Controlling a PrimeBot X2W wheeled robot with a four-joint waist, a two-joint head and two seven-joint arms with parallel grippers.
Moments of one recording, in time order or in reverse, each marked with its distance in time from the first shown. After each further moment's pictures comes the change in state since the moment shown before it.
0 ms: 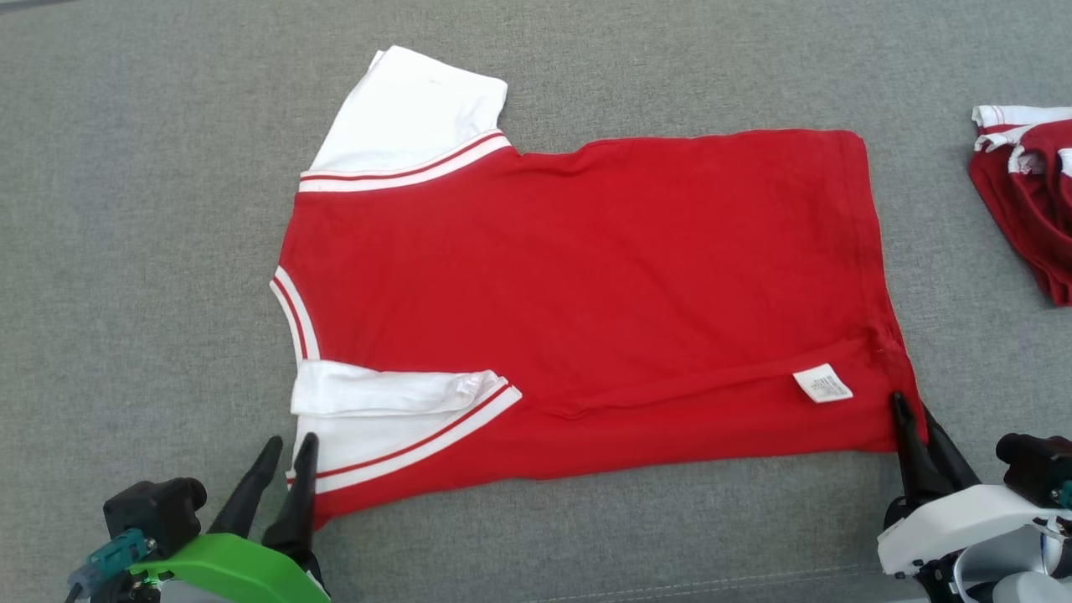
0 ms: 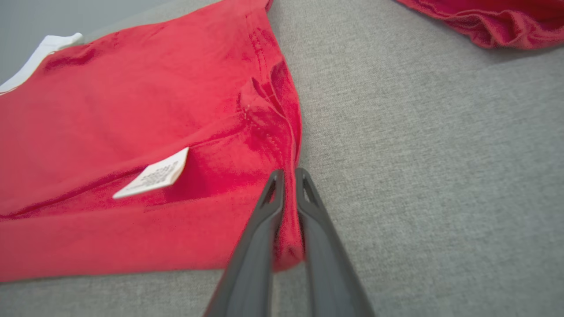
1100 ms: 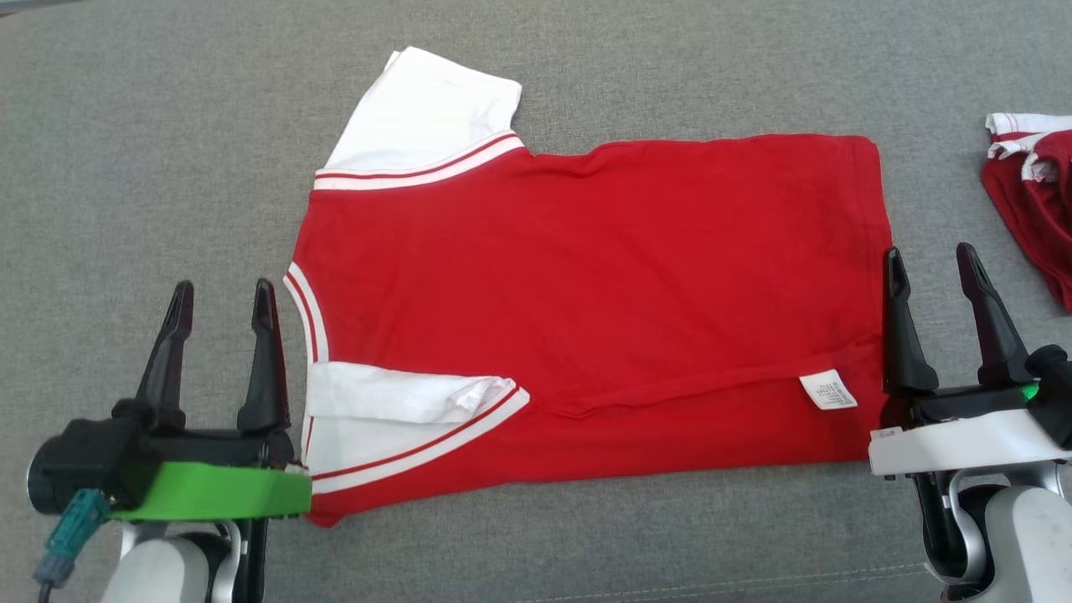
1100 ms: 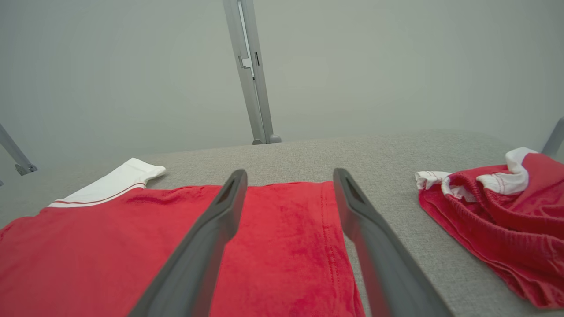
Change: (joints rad) left arm -0.195 -0.028 0.014 0.034 0.185 0.032 -0.355; right arm -0.131 0.068 -0.021 -0.217 -0.185 -0.001 -0.106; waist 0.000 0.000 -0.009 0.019
